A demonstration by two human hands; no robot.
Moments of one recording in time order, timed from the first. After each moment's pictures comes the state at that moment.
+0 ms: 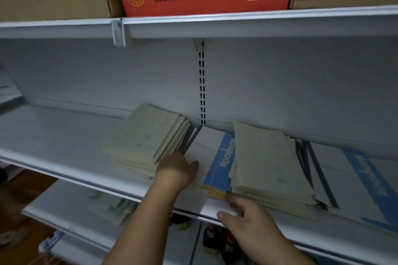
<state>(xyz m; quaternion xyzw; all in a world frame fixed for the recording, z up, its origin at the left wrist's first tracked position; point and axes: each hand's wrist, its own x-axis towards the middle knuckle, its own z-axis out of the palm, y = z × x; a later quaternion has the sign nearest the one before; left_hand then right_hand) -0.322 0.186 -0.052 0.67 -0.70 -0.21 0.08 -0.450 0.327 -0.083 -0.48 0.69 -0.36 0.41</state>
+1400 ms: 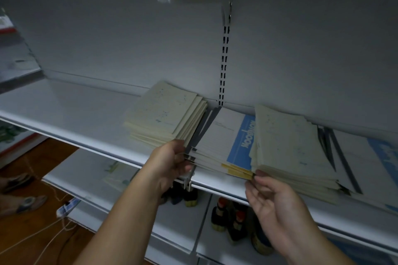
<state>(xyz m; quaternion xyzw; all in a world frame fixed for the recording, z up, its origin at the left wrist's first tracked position) -0.259 0.205 -0.066 0.54 -0.30 -0.68 0.39 -0.428 0.327 -0.067 0.01 0.46 -0.67 0.58</state>
